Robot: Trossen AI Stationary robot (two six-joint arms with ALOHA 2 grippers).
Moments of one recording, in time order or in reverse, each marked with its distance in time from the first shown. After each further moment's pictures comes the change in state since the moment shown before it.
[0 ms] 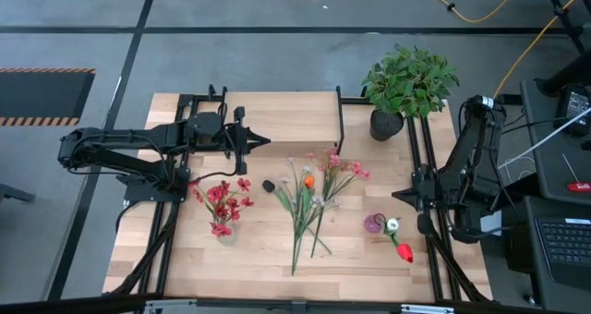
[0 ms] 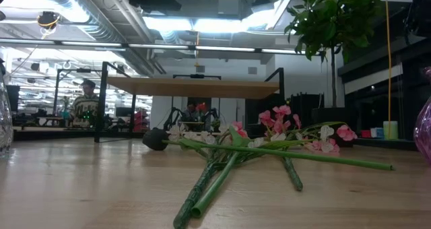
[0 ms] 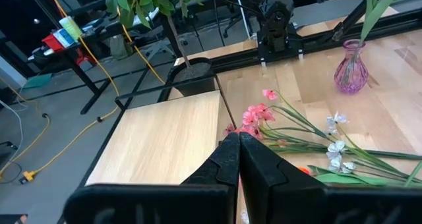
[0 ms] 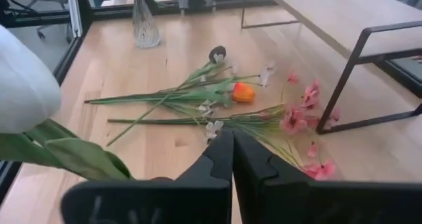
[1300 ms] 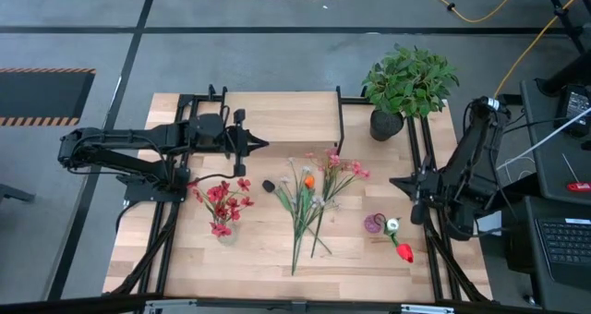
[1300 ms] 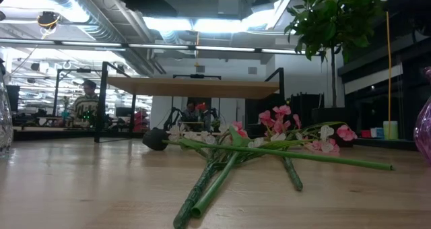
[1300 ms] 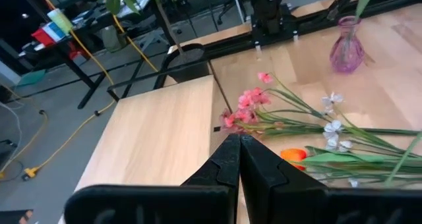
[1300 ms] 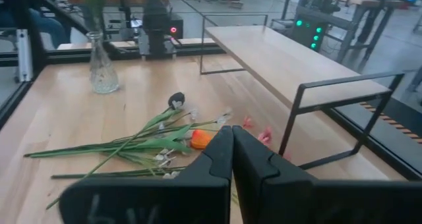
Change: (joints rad) left arm -0.007 0.000 0.000 -0.063 0.005 0.034; right arm -0.104 0.000 0.000 -0.010 0.193 -0.056
